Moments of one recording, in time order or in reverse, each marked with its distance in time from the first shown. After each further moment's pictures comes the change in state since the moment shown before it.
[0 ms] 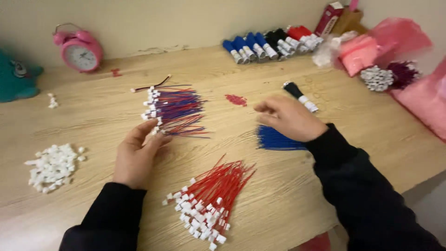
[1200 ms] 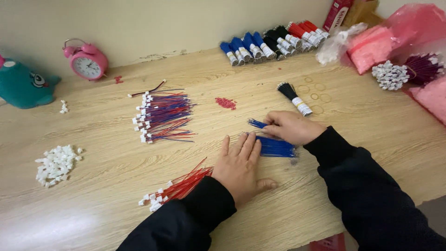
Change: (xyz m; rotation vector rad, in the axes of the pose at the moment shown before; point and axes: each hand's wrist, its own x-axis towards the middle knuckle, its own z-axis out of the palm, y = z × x) left_hand -0.079 0.001 0.218 1.562 -0.717 0.483; right_hand -0.014 0.120 0.017 0.096 -0.323 0.219
